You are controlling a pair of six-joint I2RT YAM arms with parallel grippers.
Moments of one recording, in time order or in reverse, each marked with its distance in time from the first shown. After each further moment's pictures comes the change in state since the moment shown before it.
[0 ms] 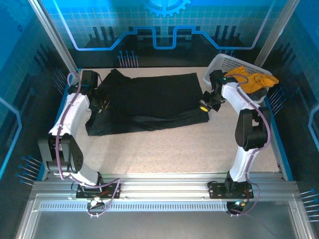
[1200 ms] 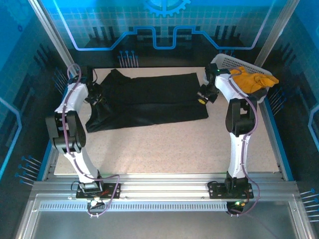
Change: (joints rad) left arm 0.103 0.298 0.186 0.104 -0.026 0.195; right arm -0.007 0.304 0.364 -0.096 0.055 0.042
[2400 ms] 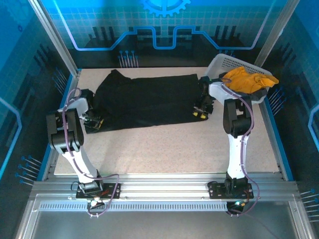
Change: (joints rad) left arm 0.059 -0.044 -0.426 0.029 -0.034 -0.230; right arm 0.060 -0.057 -0.281 0.023 0.020 -0.180
